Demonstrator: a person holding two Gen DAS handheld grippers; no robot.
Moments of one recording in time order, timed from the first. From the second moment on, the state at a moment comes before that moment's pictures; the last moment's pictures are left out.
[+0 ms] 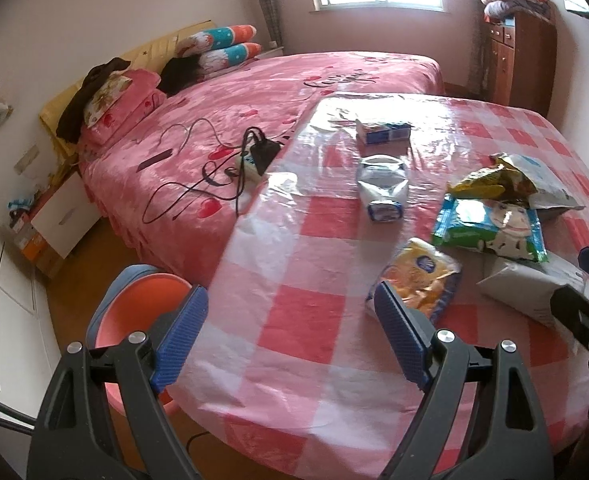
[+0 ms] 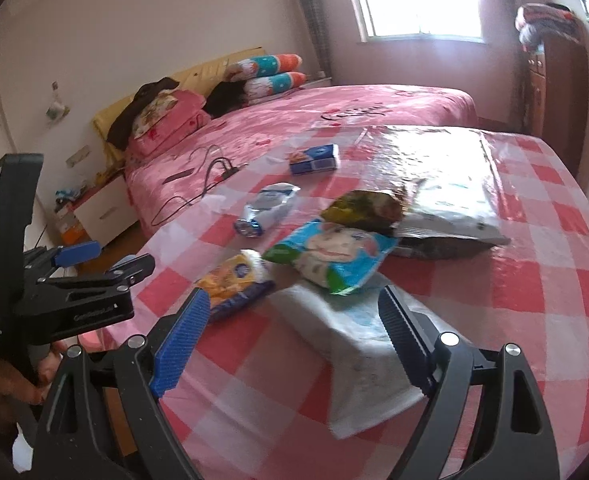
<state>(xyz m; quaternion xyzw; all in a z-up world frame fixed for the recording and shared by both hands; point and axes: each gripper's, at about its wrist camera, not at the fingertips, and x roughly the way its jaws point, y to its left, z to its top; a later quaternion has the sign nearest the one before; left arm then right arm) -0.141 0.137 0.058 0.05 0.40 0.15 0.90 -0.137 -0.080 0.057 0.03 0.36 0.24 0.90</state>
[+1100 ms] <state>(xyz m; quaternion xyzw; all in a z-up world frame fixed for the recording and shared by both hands) -0.104 0.109 0.003 0.04 0.45 -0.08 0.89 -0.096 -0.143 0.031 0.08 0.42 0.26 0.86</state>
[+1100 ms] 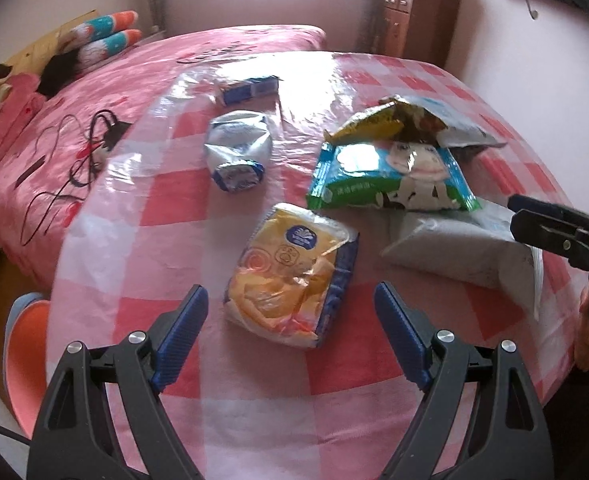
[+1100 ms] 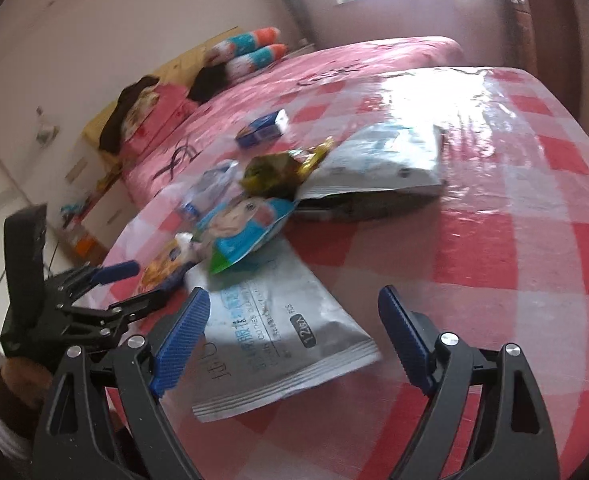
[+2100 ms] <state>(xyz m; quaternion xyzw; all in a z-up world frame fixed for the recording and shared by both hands) -0.095 0.121 -0.002 0.01 0.41 -0.06 0.91 -0.098 -0.074 0.019 -0.08 0.45 0.24 0.85</state>
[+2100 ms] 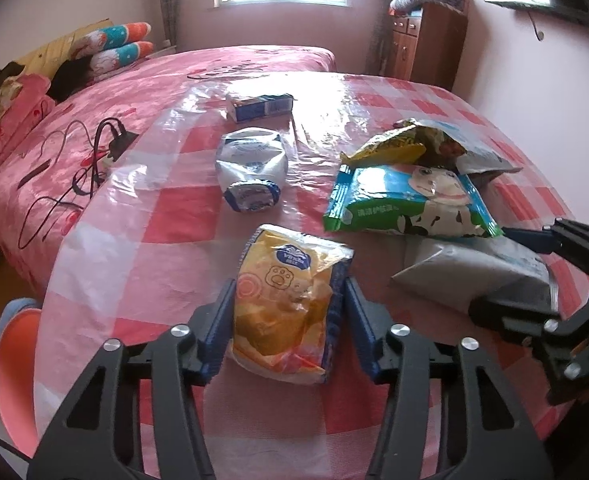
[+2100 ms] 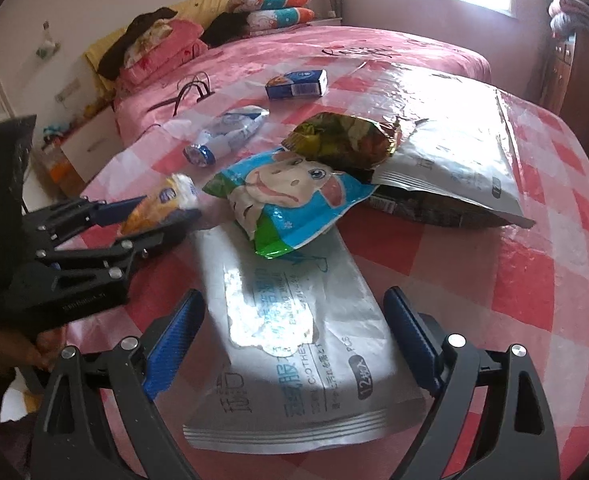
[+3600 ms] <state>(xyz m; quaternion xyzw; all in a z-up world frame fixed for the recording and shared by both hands) -0.138 0.209 0.017 -0.13 0.37 -0.05 0.92 -0.133 0.000 0.057 -0.12 0.42 0.27 0.86</state>
